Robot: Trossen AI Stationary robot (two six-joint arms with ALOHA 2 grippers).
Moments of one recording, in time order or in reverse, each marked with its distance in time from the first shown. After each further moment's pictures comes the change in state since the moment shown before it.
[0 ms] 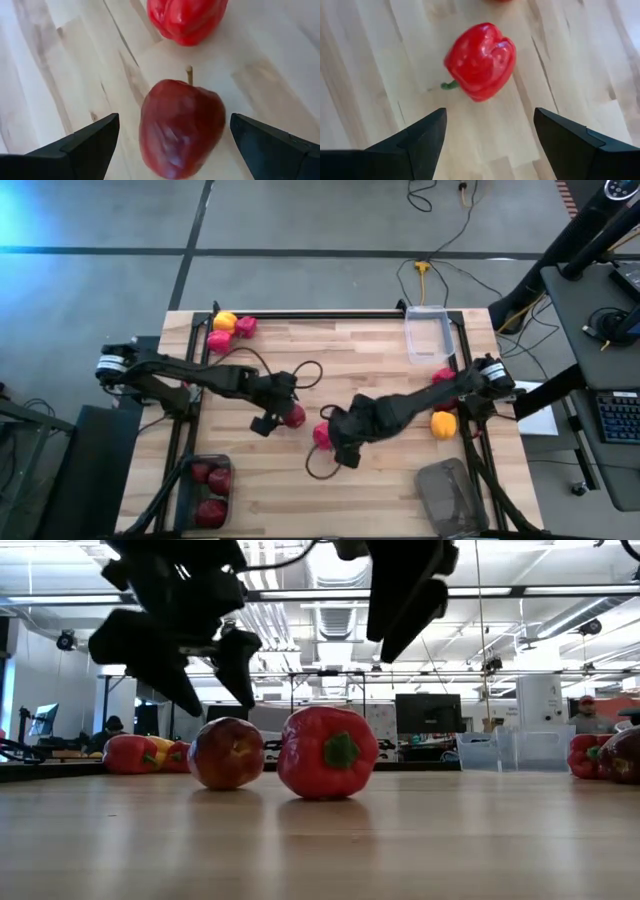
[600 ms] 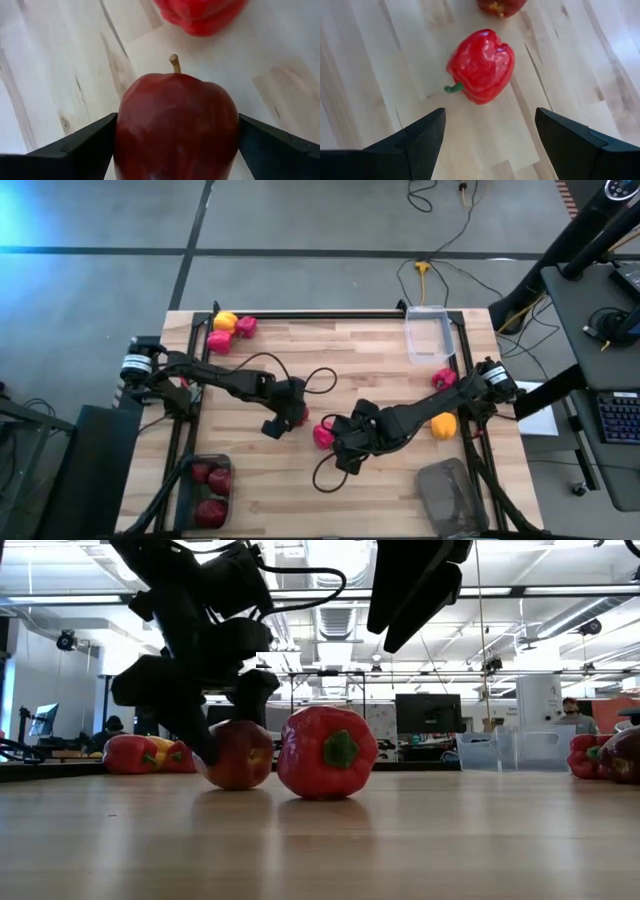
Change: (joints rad) left arm 0.014 0.230 0.023 0.078 0.013 -0.077; right arm 0.064 0.000 -0.002 -0.002 0.115 0.045
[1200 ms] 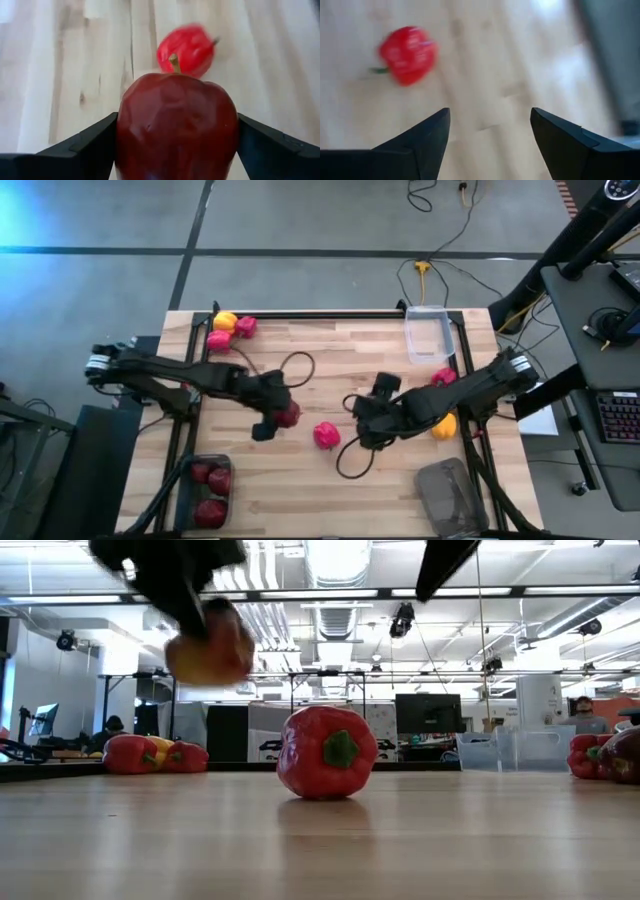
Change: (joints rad) left arm -0.121 -0.369 0.125 -0.279 -0.061 -0.513; right arm -0.009 -0.200 -0.003 -0.267 0.249 -0.191
